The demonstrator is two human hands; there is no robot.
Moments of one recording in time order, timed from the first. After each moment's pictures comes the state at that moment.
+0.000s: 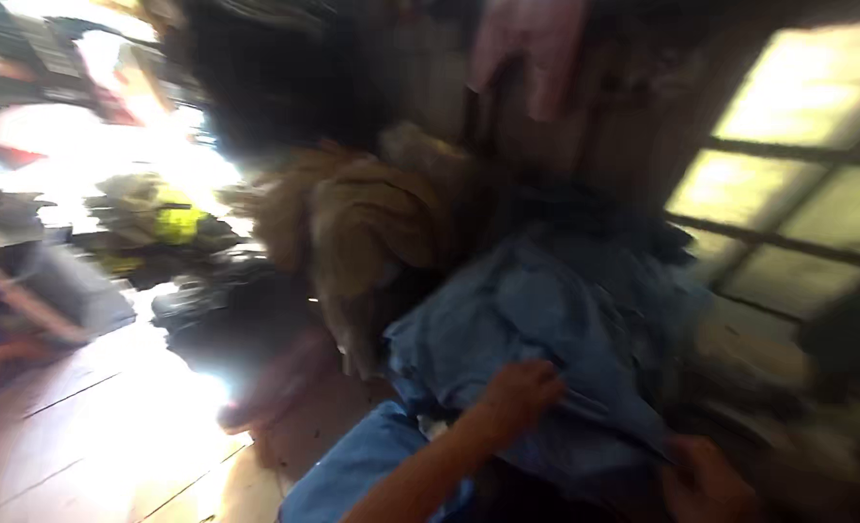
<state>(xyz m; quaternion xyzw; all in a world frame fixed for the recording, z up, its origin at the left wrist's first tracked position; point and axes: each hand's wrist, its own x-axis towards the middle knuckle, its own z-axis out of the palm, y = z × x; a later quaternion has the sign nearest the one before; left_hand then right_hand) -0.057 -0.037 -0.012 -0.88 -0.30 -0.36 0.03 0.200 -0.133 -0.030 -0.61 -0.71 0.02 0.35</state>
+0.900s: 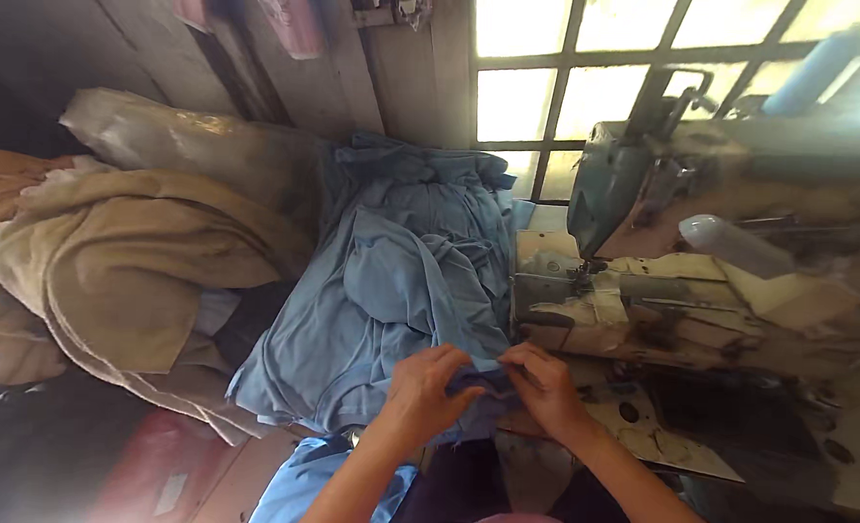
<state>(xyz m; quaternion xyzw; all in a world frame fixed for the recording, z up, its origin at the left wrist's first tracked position) -0.015 -0.035 -0.016 -0.91 -0.24 -0.32 -0.13 0.194 -0.109 -0.067 -0.48 -0.67 0.08 0.56</state>
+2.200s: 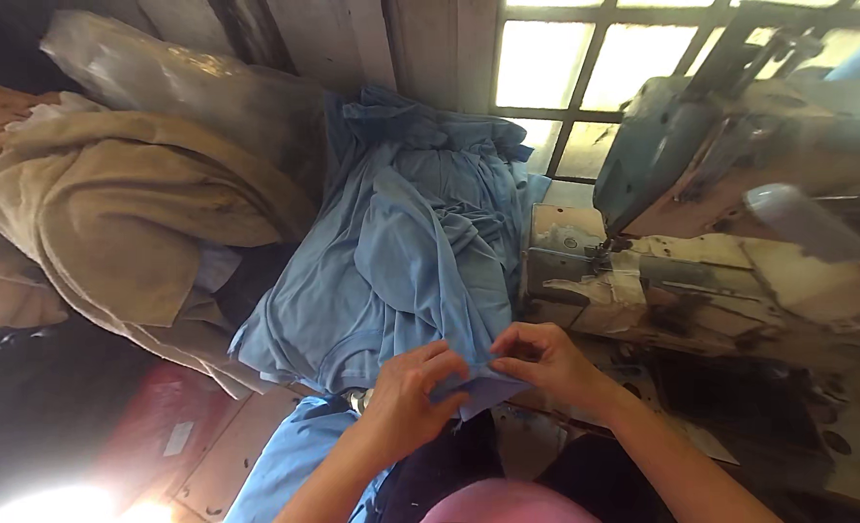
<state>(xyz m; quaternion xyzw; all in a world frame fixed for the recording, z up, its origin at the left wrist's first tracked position) -0.047 -0.061 -0.012 -0.88 -0.21 -0.35 -0.24 0.203 -0.102 -0.027 -0.35 -0.70 0.38 0.49</state>
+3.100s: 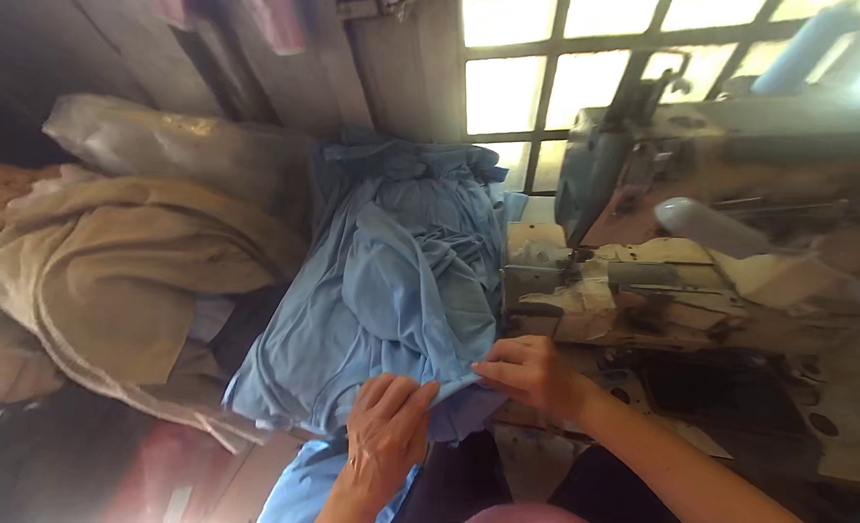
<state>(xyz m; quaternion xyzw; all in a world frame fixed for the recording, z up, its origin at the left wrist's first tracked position) -0.046 -0.066 -0.024 -0.85 -0.23 -0.47 0.05 0.210 -0.094 -0.036 -0.32 -0.83 -0.09 0.45</state>
